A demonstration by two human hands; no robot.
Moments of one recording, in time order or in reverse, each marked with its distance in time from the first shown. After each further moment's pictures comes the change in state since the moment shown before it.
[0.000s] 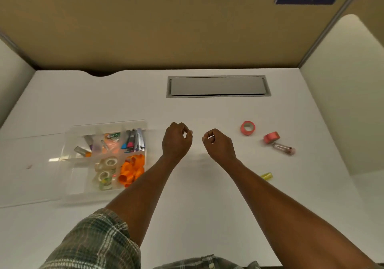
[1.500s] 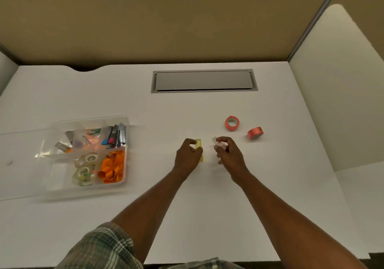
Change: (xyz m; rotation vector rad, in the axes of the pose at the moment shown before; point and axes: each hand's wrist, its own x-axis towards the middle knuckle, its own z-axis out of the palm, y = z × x) left_hand -0.061 0.047 0.086 -0.376 -0.304 -0.379; right_hand -0.017 0.097 -0.065 0.353 -0.060 0.175
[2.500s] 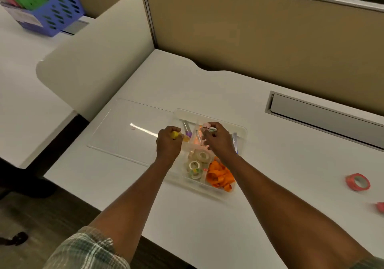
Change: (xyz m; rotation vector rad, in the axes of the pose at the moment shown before) left_hand -0.005 -0.133 -0.386 -0.113 0.640 -0.074; right_hand -0.032 -0.162 0.387 -0.171 -0.405 -0.268
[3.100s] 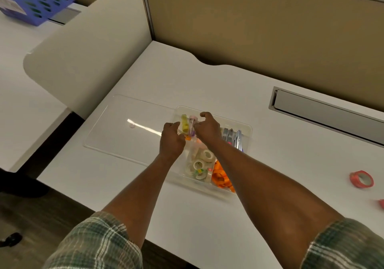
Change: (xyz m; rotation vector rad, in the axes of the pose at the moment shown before) left_hand 0.033 -0.017 0.004 0.242 -0.106 0.191; right_hand 0.042 -0.024 0.058 -0.218 0.049 0.112
